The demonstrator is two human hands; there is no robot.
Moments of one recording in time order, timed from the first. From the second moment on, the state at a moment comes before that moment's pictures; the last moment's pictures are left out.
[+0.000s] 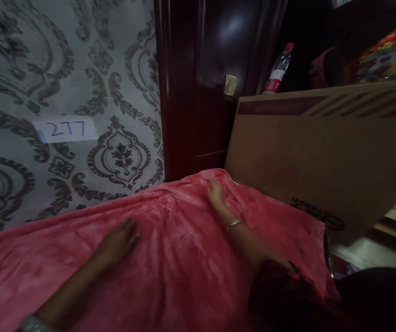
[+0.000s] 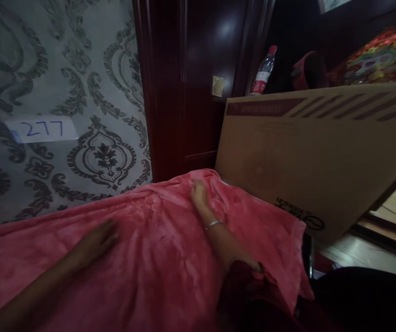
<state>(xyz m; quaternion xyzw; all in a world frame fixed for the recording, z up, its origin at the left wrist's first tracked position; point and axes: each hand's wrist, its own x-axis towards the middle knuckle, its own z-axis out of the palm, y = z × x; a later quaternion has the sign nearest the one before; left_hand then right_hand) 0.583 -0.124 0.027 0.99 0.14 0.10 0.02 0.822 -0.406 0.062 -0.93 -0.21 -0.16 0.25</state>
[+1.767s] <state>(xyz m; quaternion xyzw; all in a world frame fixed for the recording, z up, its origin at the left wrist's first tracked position) 0.615 -0.201 0.015 0.99 0.12 0.07 -0.02 0.777 -0.613 0.091 -1.00 -0.08 -0.04 -0.03</state>
